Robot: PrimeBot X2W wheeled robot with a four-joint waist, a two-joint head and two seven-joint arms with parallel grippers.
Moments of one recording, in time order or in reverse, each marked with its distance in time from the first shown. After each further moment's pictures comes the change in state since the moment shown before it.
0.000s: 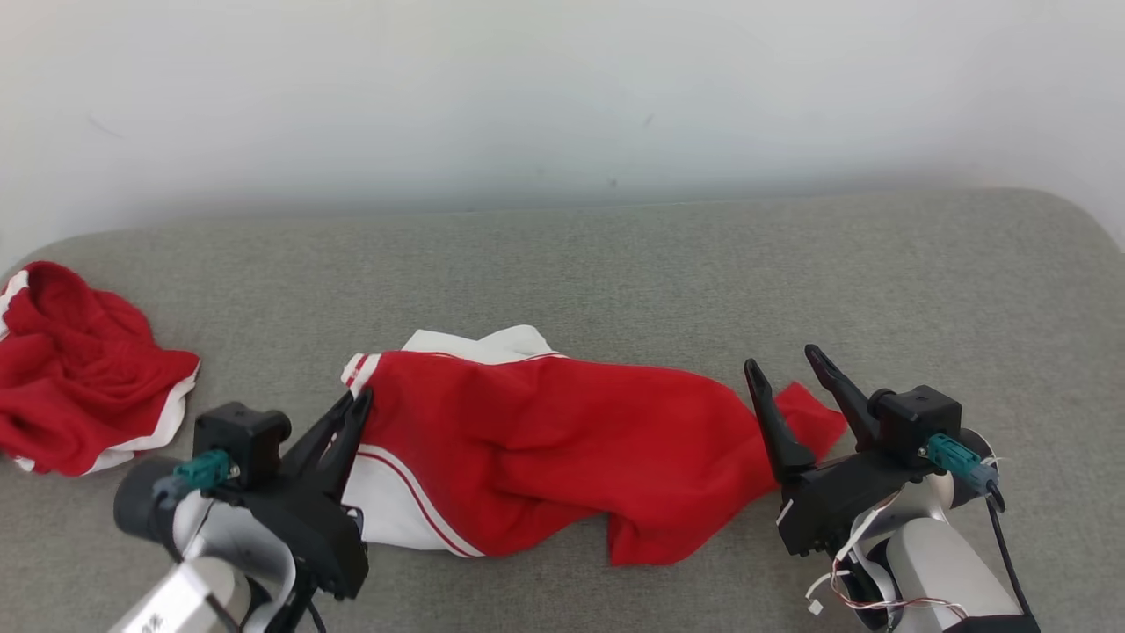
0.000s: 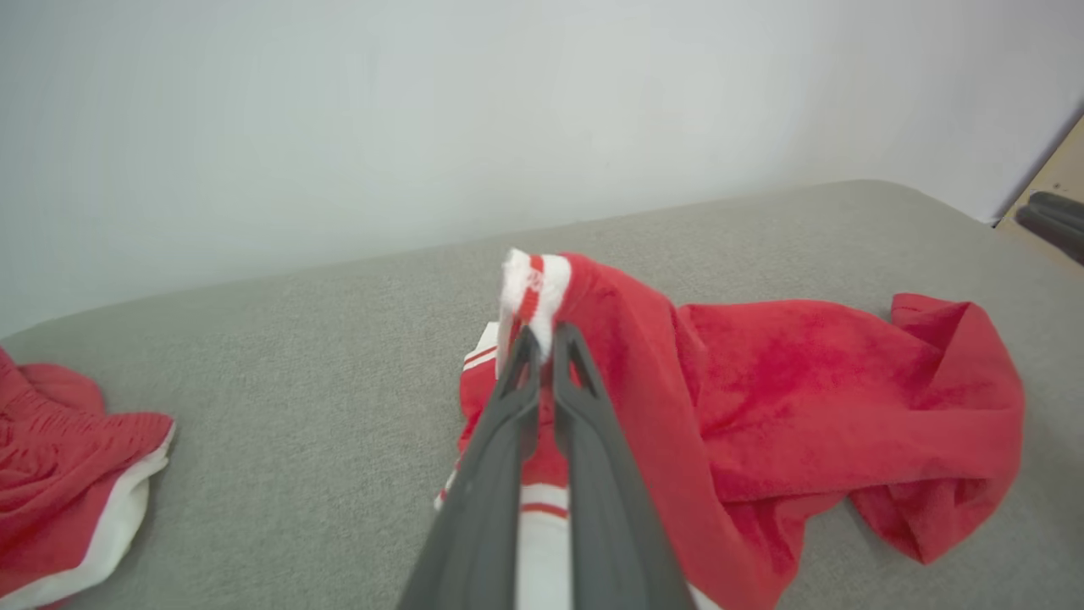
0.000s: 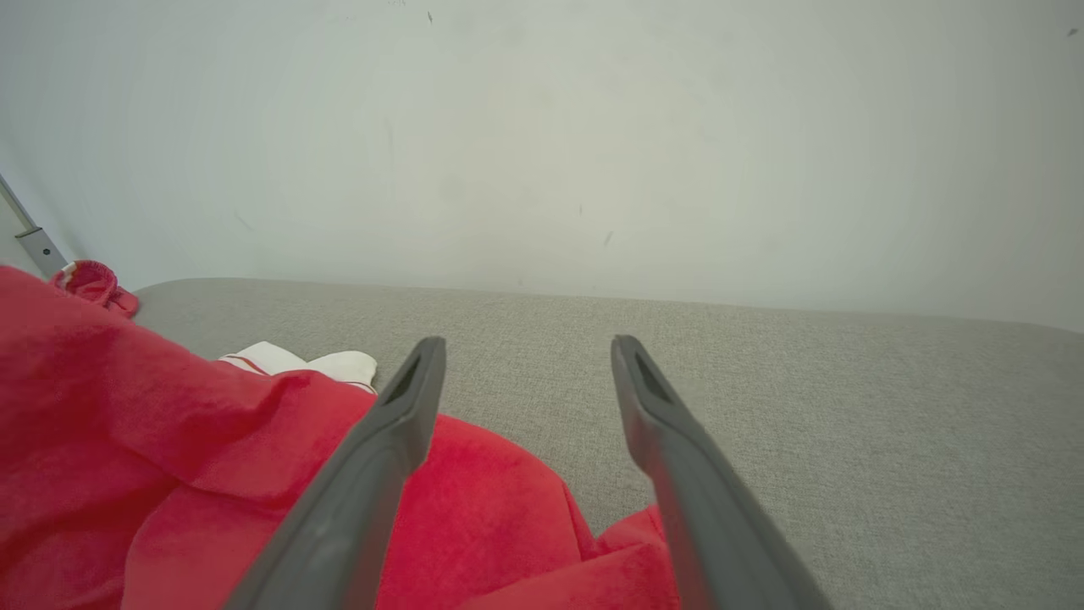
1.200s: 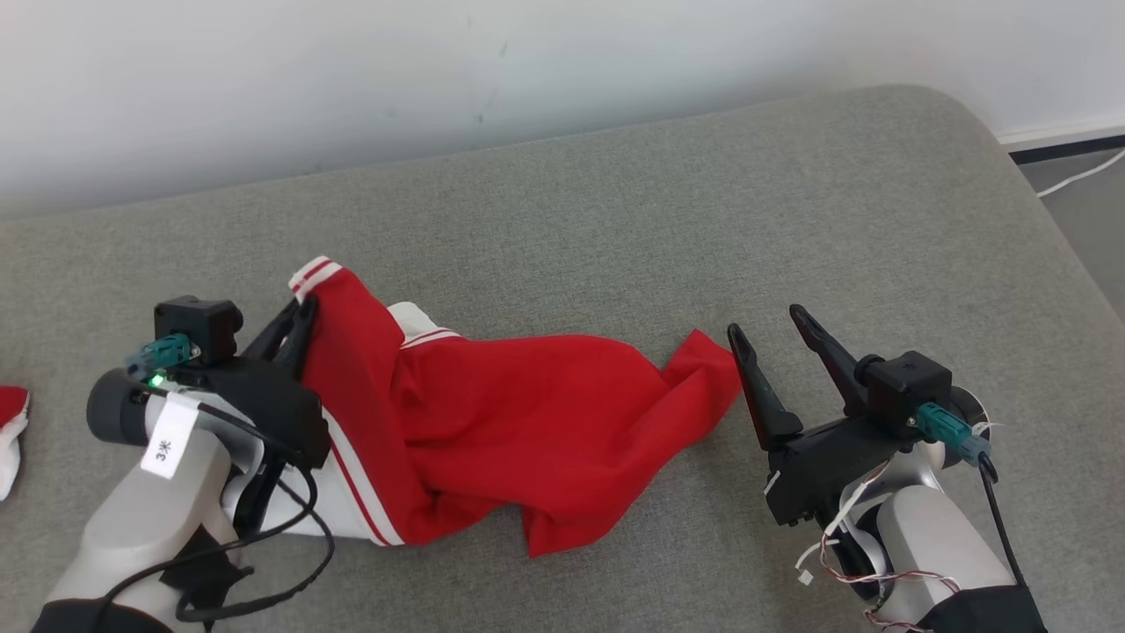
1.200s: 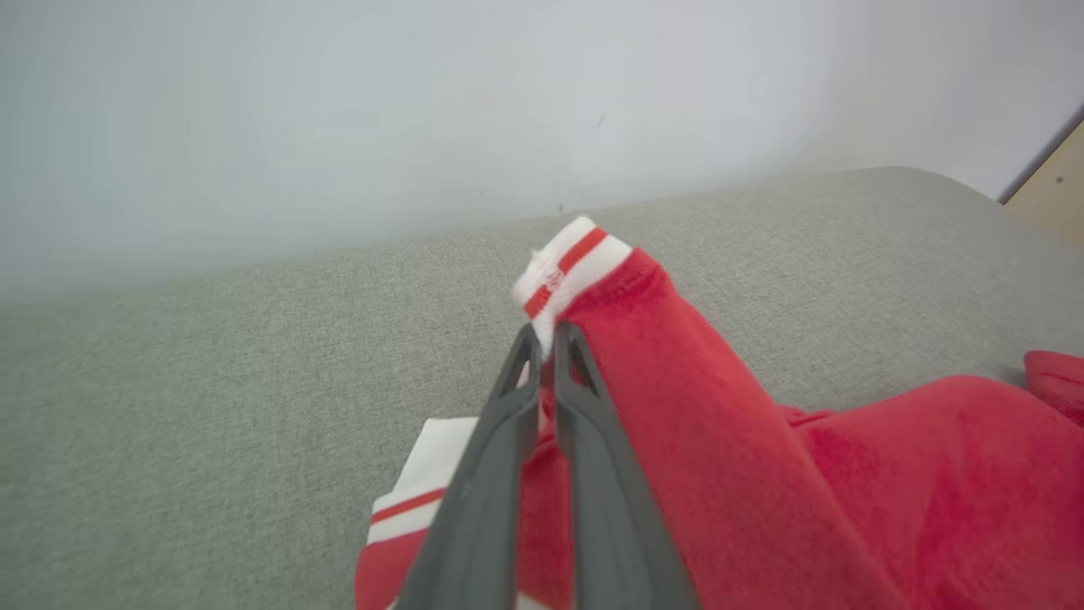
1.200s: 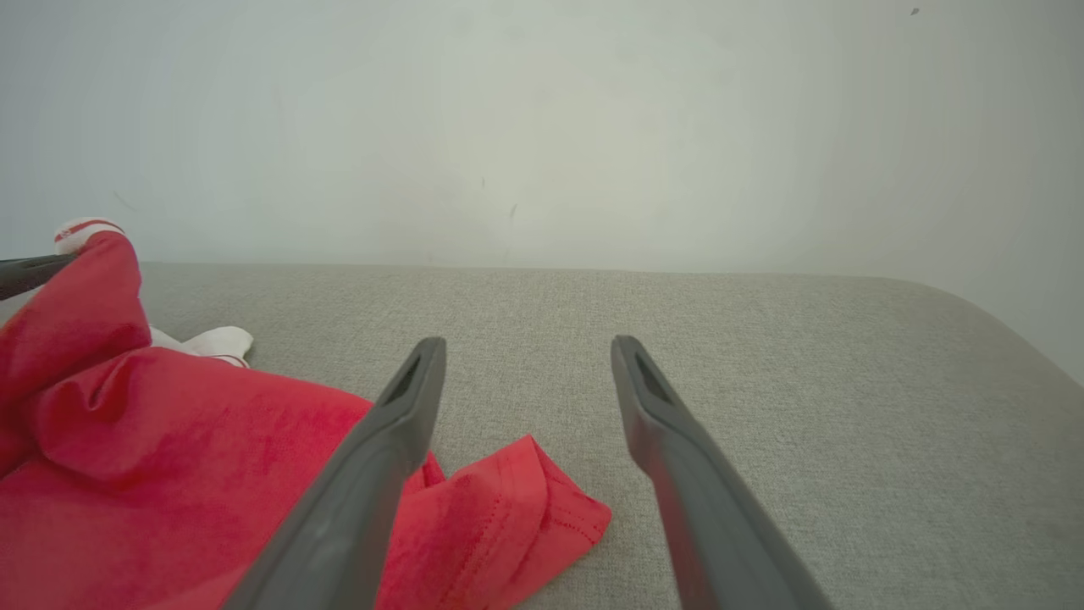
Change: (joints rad) left arm -0.399 -0.230 -0.026 0.852 -0.030 -0.276 -0.239; right arm -0.053 0.000 0.029 -0.035 -0.022 0.000 0.009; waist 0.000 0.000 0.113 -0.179
